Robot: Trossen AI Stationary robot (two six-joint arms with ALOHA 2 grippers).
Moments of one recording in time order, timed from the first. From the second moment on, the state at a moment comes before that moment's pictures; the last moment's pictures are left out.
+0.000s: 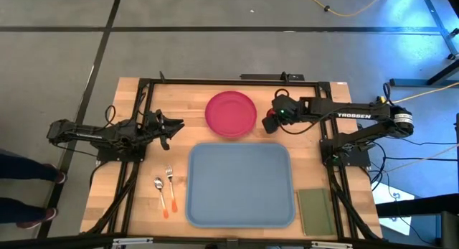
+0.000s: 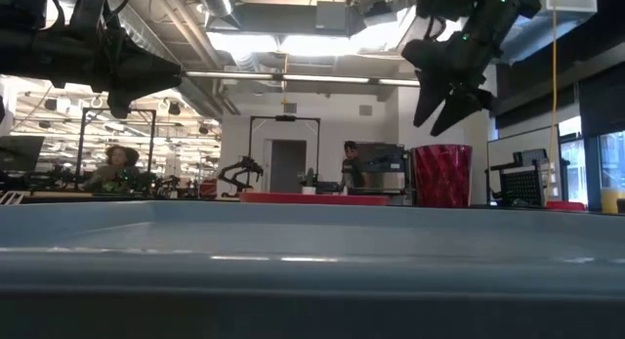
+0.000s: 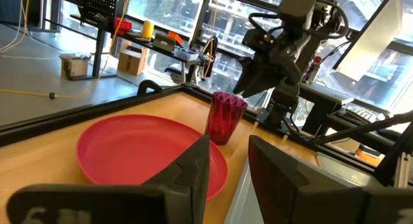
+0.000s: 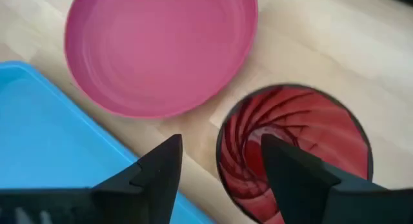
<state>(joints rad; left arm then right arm) -0.03 0.22 0.01 0.29 -0.40 -0.33 -0.23 1.28 0.93 -0.65 0.21 0.70</state>
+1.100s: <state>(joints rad) -0.03 0.22 0.01 0.29 -0.40 -0.33 -0.23 1.44 0.97 -0.68 0.16 0.62</state>
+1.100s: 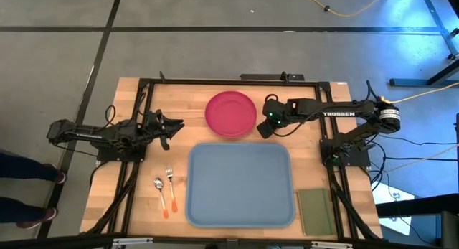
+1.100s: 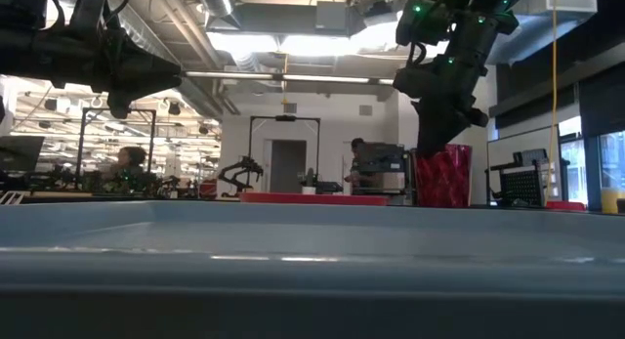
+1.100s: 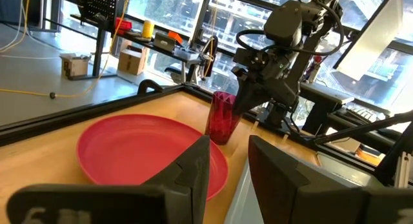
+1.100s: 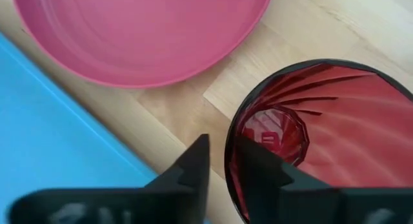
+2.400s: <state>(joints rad) -0.03 0.22 0.01 0.28 -0.40 -0.33 0.33 1.22 0.97 -0.79 0.33 1.00</state>
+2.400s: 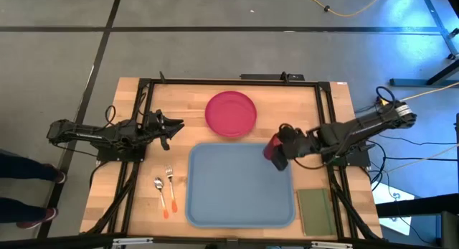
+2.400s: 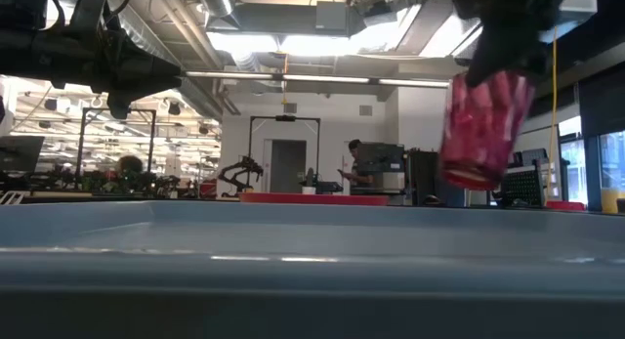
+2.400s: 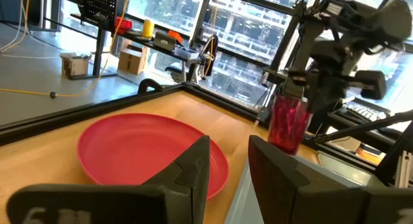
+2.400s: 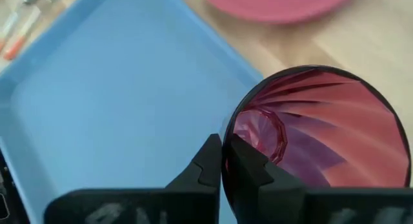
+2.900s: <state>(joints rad) -0.03 0.22 0.01 0.28 -0.40 -0.33 0.40 1.35 0.97 -0.77 0.30 1.12</state>
